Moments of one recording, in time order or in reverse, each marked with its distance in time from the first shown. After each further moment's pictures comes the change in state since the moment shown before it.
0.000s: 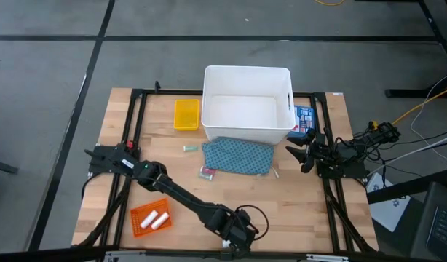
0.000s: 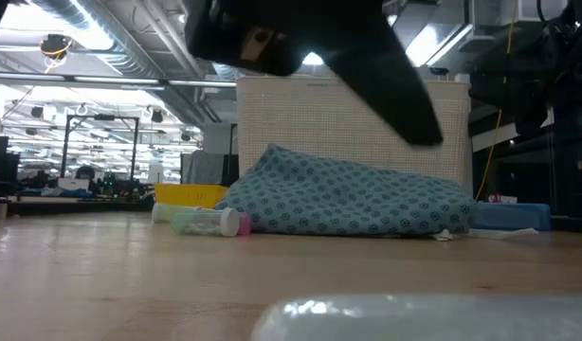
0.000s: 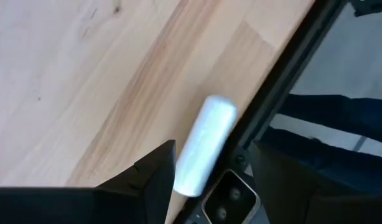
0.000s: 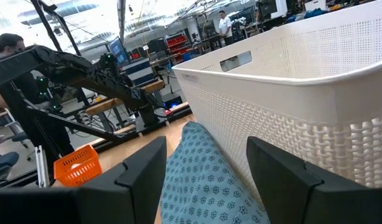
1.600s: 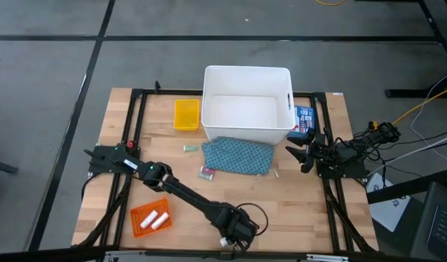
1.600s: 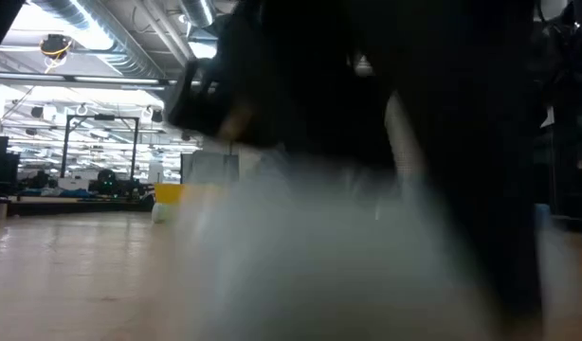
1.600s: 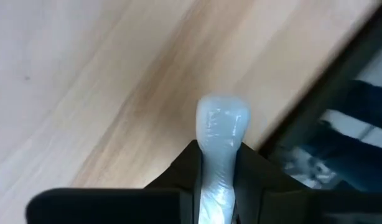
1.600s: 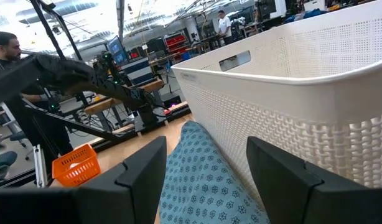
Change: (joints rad) left arm 0.037 0.052 0.010 -0.038 0.131 -0.023; right arm 0.000 0.005 0.000 0.000 0.004 -0.001
